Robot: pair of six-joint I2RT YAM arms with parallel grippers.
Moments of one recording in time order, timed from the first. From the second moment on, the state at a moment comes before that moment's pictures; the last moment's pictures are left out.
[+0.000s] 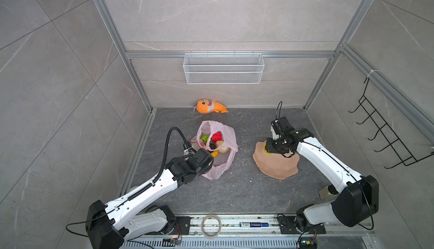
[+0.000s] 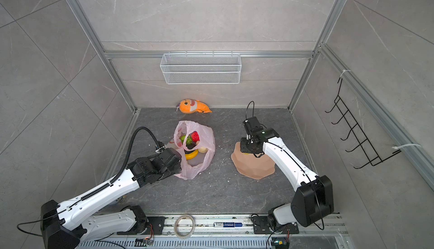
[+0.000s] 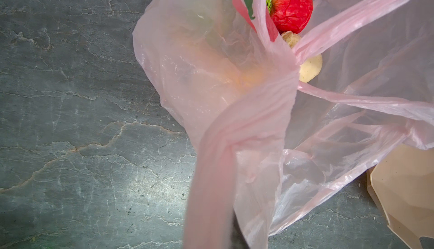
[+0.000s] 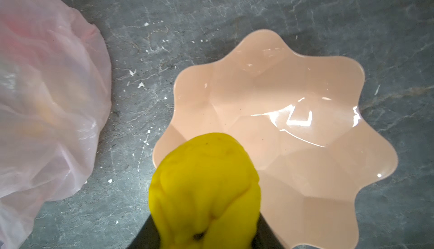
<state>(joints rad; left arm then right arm) -0.86 1.10 0.94 -0.93 -0.38 -1.12 0.34 1.44 1.22 -0.93 0.03 0.39</state>
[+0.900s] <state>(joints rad) -0.86 1.10 0.95 -0.92 -0.38 -1.12 0.23 1.61 1.09 -0.75 -0.04 0.39</state>
